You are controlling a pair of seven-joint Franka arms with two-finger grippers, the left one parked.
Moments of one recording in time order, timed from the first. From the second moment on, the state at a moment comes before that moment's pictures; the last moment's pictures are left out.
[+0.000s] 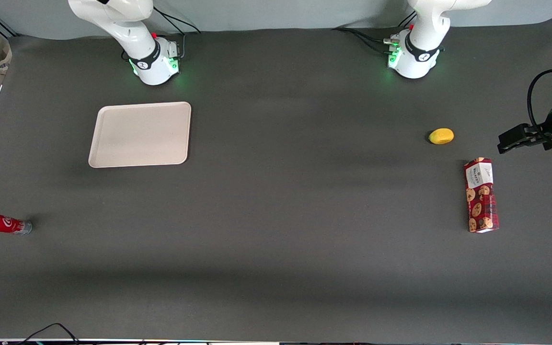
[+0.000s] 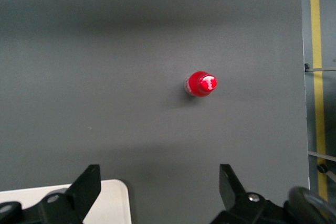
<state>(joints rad) -0.06 0.30 -0.56 -1.52 0.18 1.88 -0.54</state>
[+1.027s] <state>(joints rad) -0.16 0.66 -0.58 -1.40 0.42 2.07 -0.72</state>
